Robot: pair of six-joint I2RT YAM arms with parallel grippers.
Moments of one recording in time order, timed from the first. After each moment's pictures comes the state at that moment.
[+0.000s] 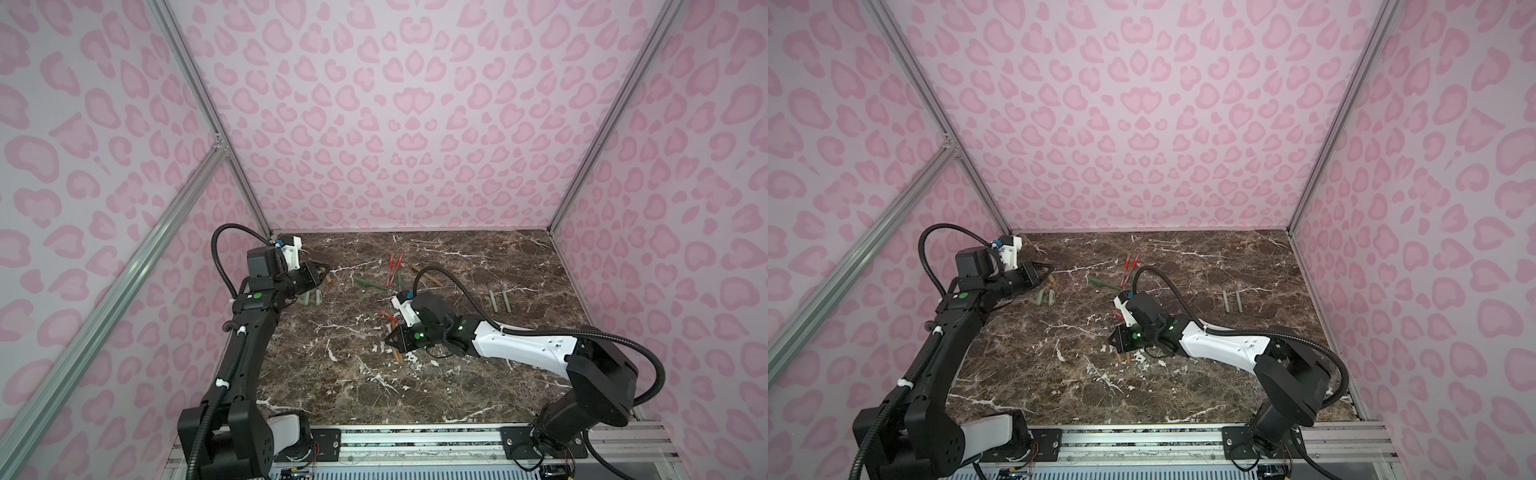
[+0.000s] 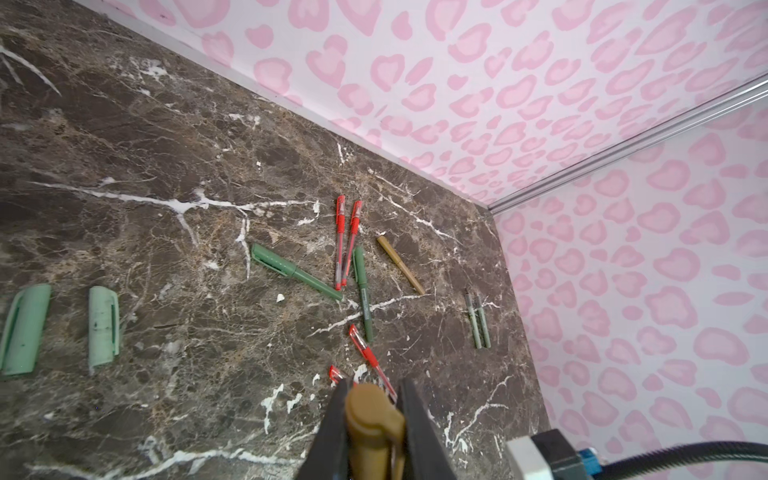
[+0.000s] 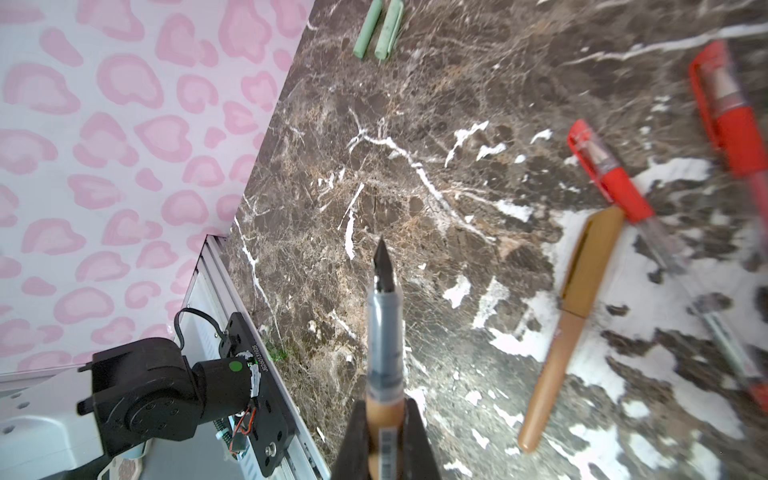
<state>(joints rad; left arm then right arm) 0.11 1.27 1.04 -0.38 0.66 -0.43 0.91 1.59 0.99 -0.13 -0.32 0.68</state>
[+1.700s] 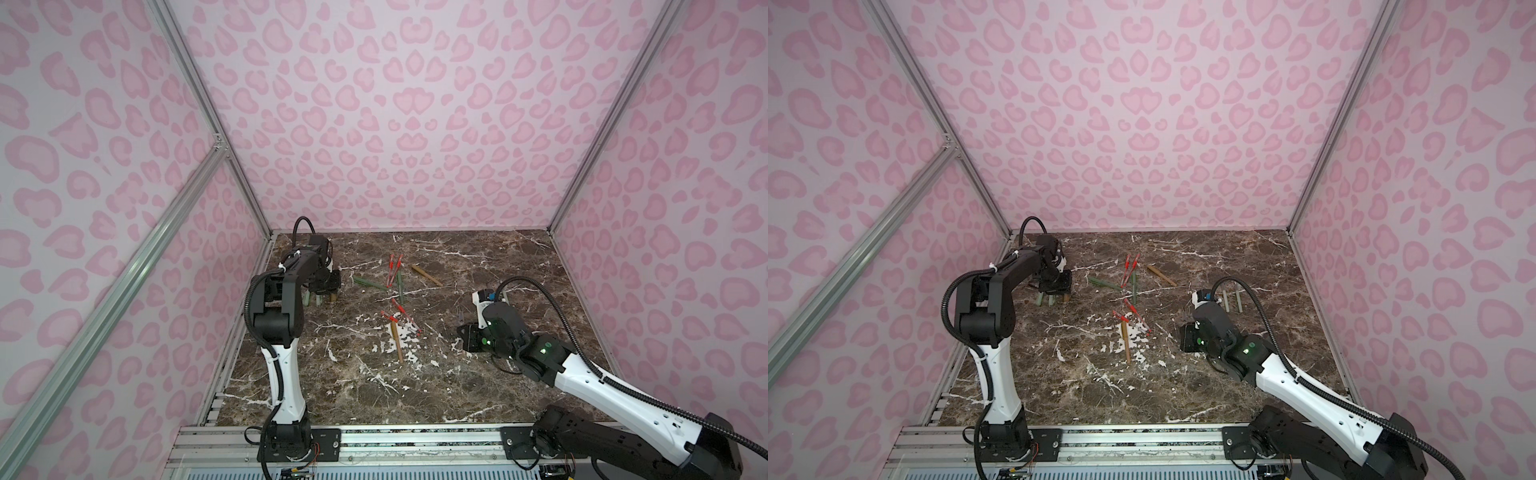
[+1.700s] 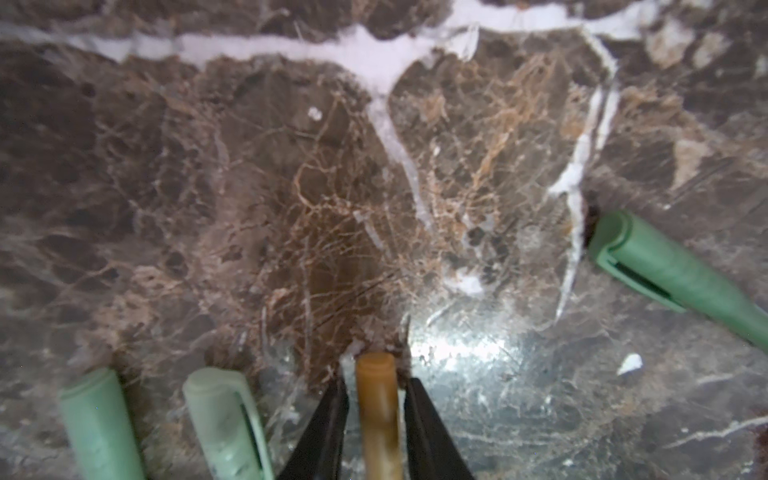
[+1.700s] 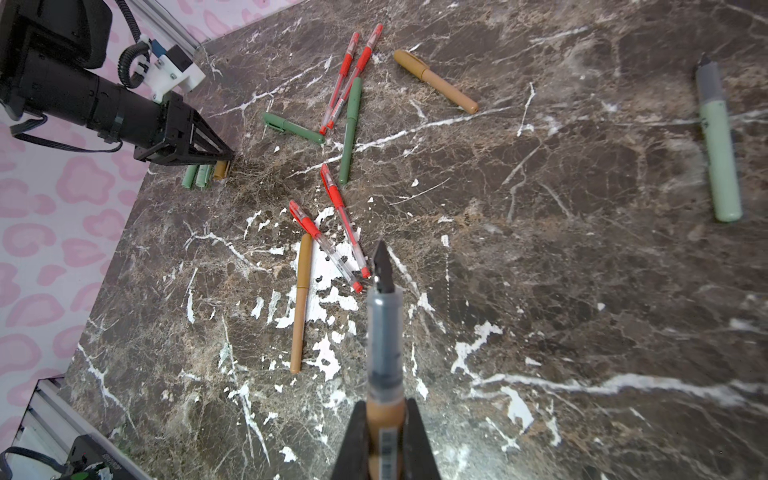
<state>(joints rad) -0.03 2.16 1.63 -0.85 0.09 -0.13 0.71 0.99 0.70 -0.47 0.05 0.66</state>
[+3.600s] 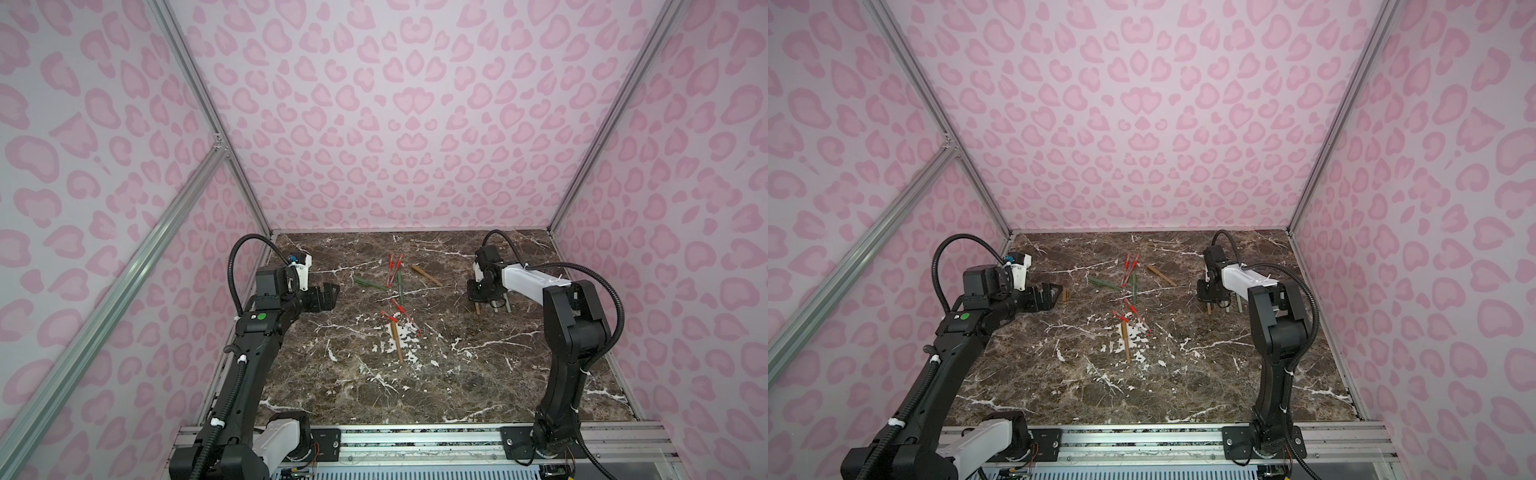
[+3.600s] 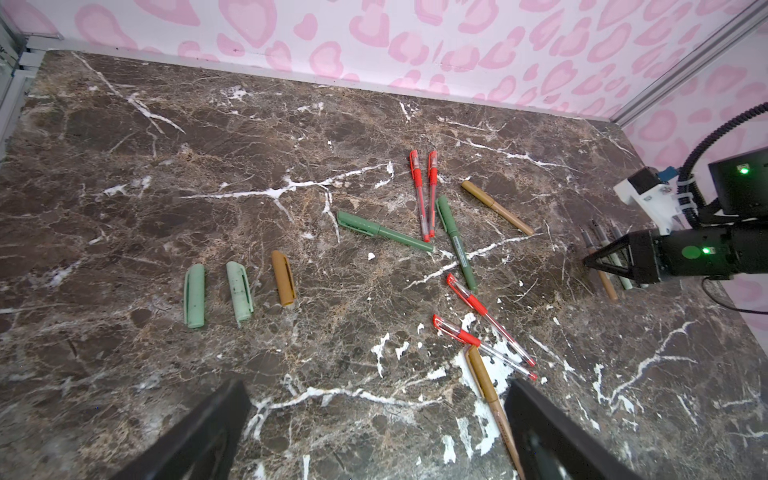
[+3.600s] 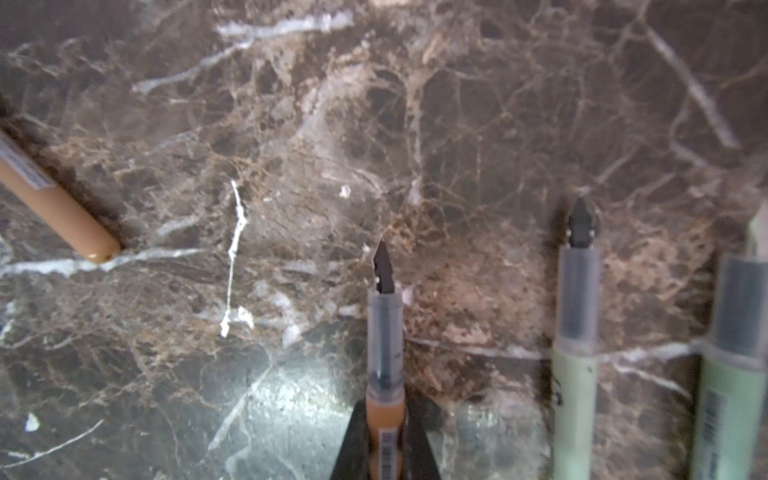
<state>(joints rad) 0.04 1.07 0.90 -0.50 0.38 -0.08 0.22 1.99 1.34 -0.61 -0.03 0.25</state>
